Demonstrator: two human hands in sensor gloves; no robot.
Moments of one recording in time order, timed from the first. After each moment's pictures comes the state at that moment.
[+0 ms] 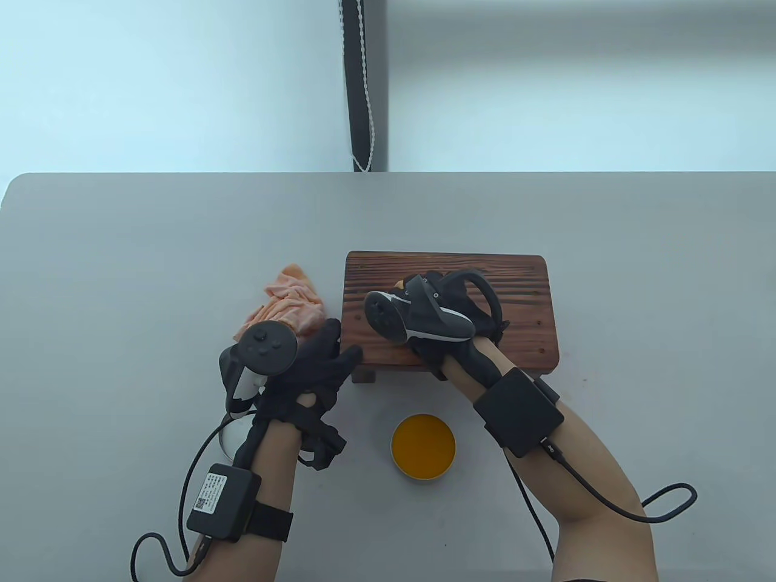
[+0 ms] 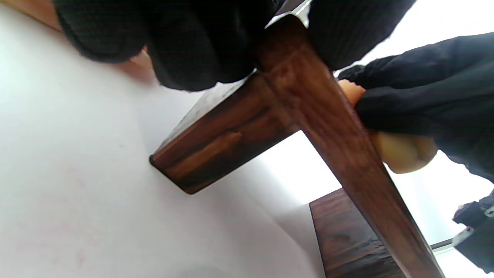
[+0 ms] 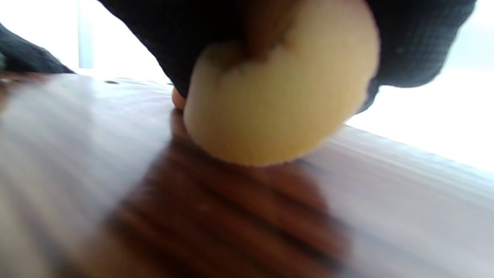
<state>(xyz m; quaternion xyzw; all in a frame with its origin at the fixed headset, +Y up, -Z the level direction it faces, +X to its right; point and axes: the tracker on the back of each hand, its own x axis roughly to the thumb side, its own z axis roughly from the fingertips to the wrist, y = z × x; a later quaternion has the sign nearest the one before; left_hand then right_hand) -0.174 -0.707 -0.249 -0.14 -0.05 0.44 0.89 0.019 -0.622 -0.302 -0.23 0.02 -0.97 0.11</state>
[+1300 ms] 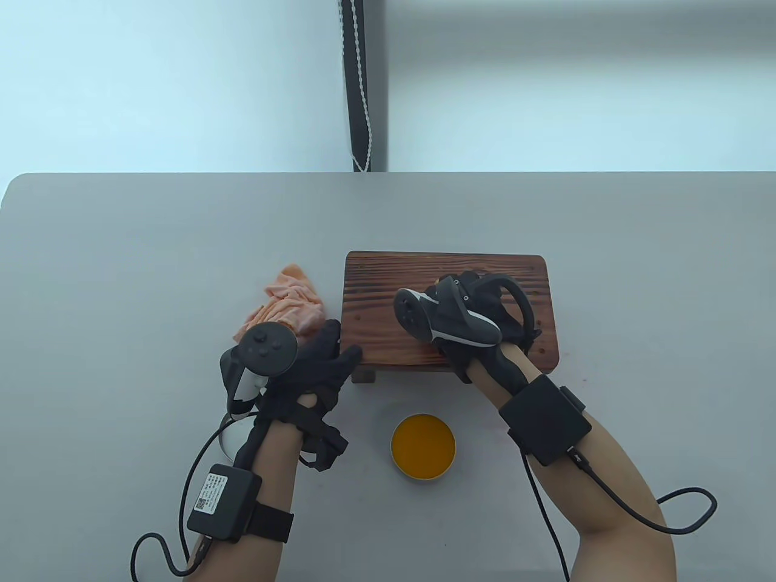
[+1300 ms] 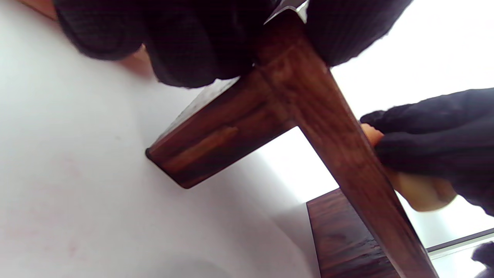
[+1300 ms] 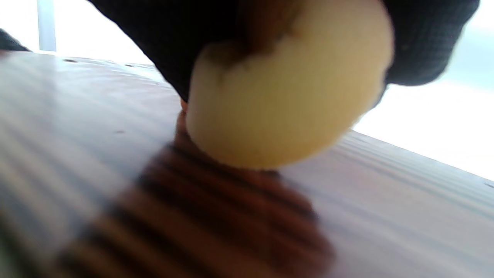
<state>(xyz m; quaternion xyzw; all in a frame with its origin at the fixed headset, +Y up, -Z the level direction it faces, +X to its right) -0.173 -0.708 -0.247 -0.15 -0.05 0.45 0.88 0.052 -0.619 -0.287 -0.20 0.00 -0.97 0.12</state>
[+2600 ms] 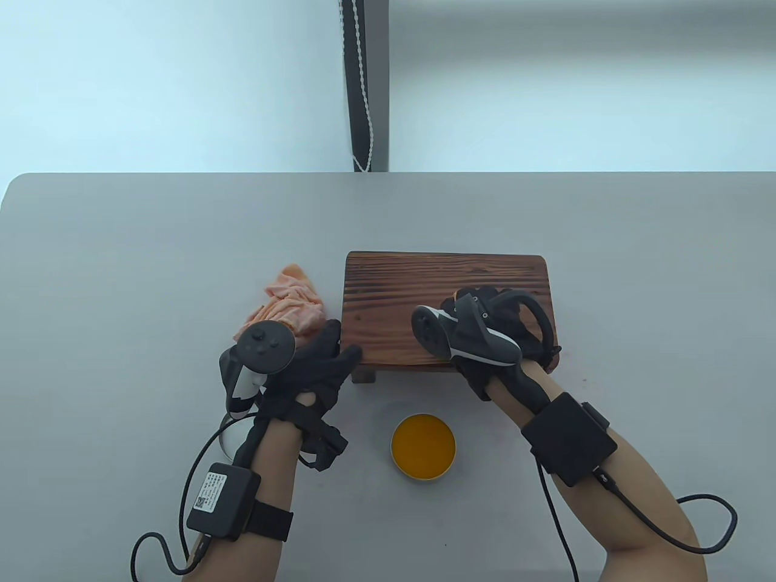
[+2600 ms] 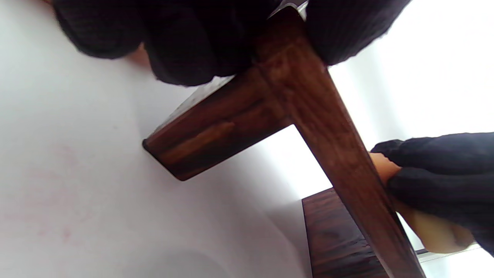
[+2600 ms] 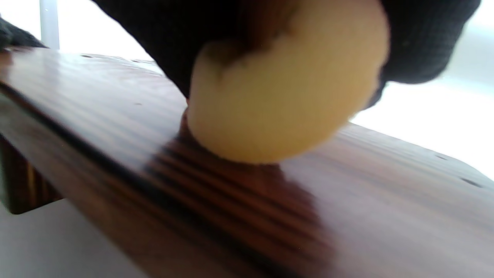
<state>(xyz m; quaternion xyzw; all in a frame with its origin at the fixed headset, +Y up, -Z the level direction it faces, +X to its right) -0.173 -0.710 -0.248 -0.16 -0.04 0.46 0.87 0.069 -0.621 -0.267 -0.19 0.02 -0.97 0.11</state>
